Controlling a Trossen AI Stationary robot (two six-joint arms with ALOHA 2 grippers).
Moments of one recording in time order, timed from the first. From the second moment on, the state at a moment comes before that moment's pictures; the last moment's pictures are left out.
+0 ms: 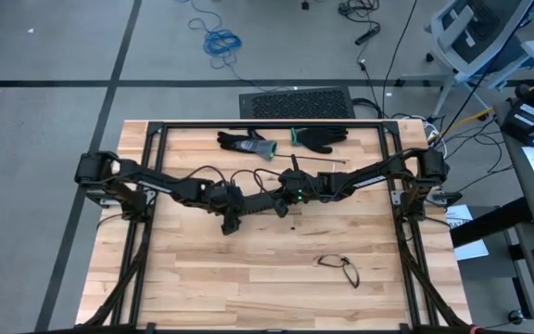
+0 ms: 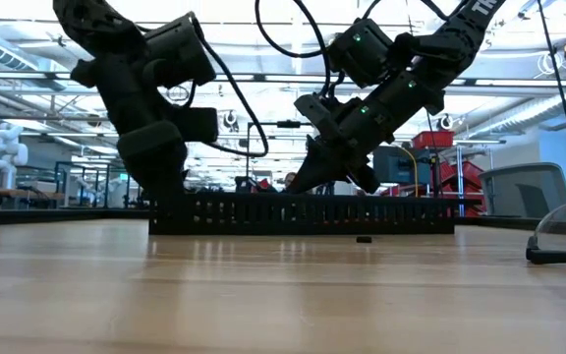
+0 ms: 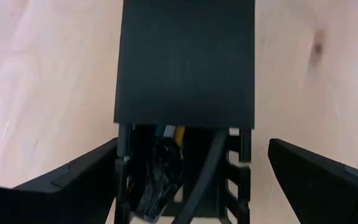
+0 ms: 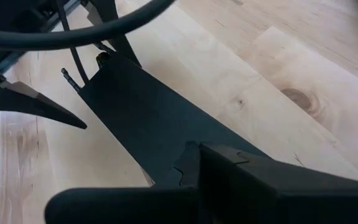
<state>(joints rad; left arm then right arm) 0.01 1.53 0.70 -0.23 -0.04 -0.28 -0.08 1.79 0.88 0.22 0.10 0.59</state>
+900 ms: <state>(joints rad) 0.01 1.54 0.69 -0.26 -0.06 -0.20 -0.08 1.79 0.88 0.23 0.10 0.59</state>
